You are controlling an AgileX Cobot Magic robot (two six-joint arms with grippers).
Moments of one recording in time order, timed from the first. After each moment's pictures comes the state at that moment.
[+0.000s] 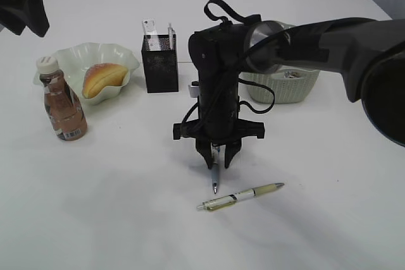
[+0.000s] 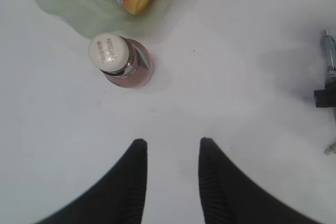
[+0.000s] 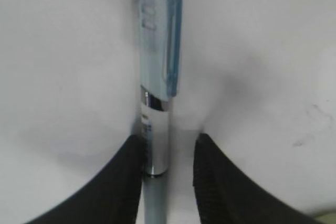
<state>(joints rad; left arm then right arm) -0.32 1.68 -1.67 0.07 1.24 -0.18 0.55 2.39 -1.92 0.01 1.21 0.59</state>
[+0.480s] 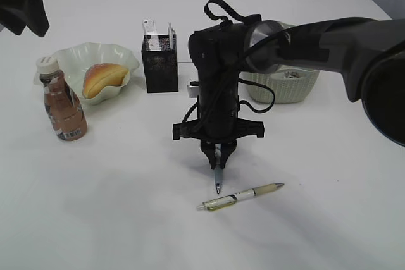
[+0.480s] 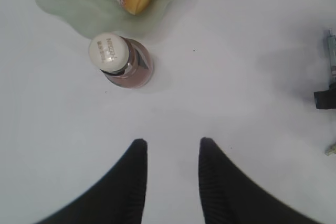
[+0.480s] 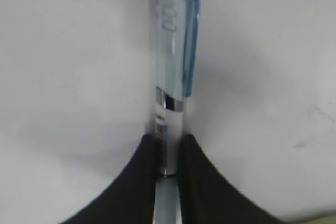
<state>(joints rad) -0.32 1.68 -1.67 0.07 1.24 -0.18 0.55 2.39 -1.92 0.02 1.21 0.57</state>
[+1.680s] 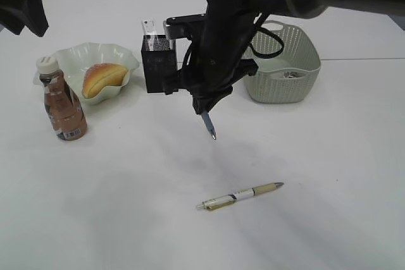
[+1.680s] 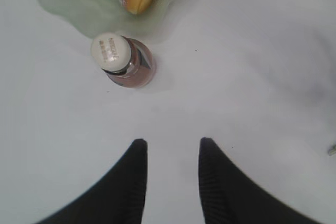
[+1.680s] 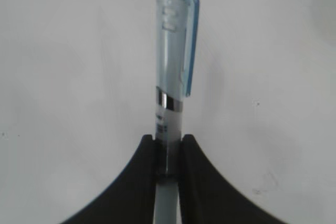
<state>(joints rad) -0.32 1.68 -1.67 0.08 1.24 -0.18 0.55 2.16 -1.87 0.04 1.06 0.13</state>
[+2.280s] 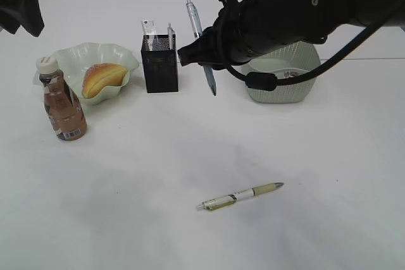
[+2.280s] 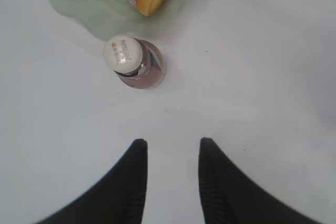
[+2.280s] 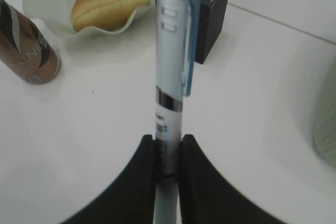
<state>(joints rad) -0.32 1.68 -1.67 0.11 1.24 -0.18 0.55 1.77 -1.33 -0.03 0.33 0.06</state>
